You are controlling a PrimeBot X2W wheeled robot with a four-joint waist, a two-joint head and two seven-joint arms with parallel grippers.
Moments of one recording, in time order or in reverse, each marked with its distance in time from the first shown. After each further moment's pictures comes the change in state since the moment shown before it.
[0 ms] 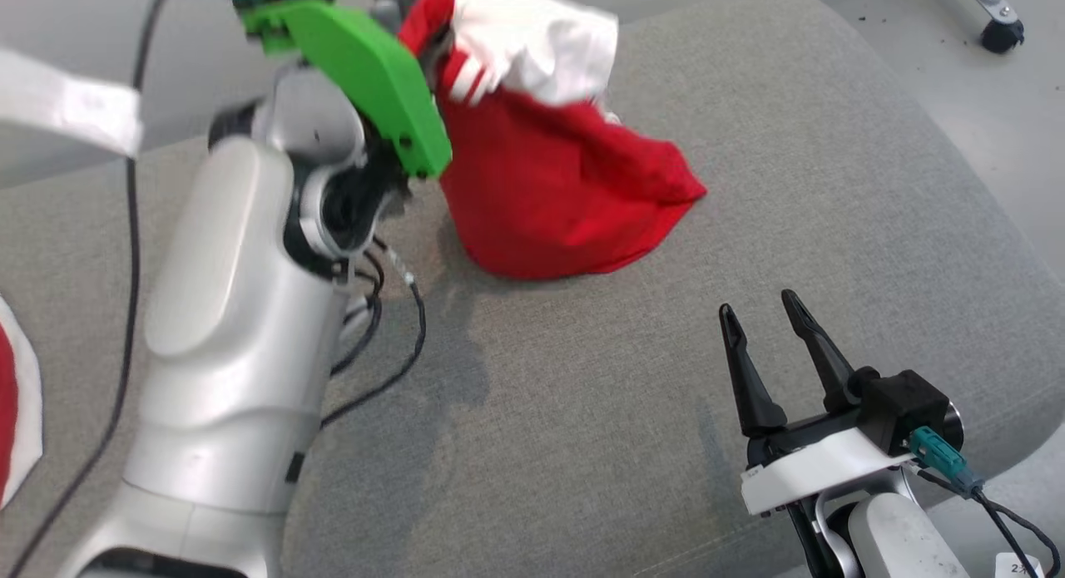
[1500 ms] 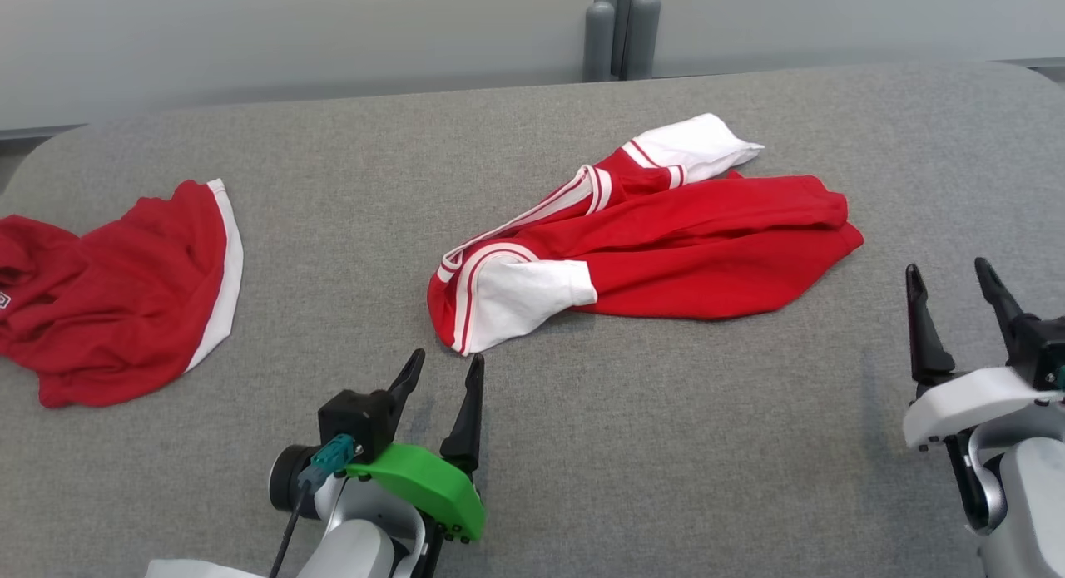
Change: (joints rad) left arm 0.695 0.041 -0.149 -0.056 0.262 -0.029 -0.721; right arm -0.102 -0.156 -0.262 0.219 -0.096 0.000 0.000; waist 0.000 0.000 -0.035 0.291
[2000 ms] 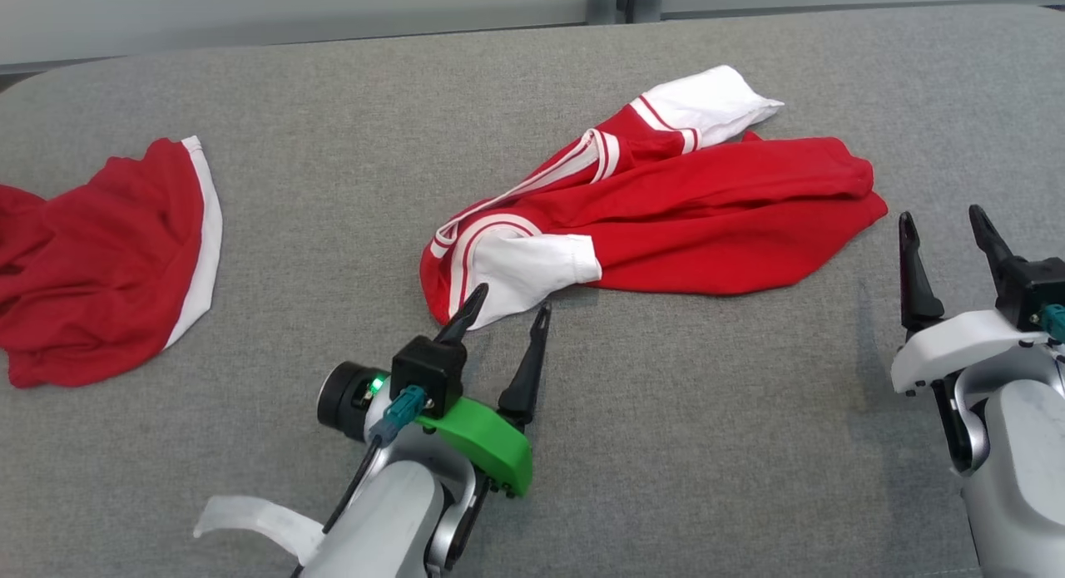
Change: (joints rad) left arm -0.139 -0.022 -0.122 0.025 0.106 0.003 -0.036; right arm -0.160 0.011 -0.025 0.134 -0.060 0.000 0.000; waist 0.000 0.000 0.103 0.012
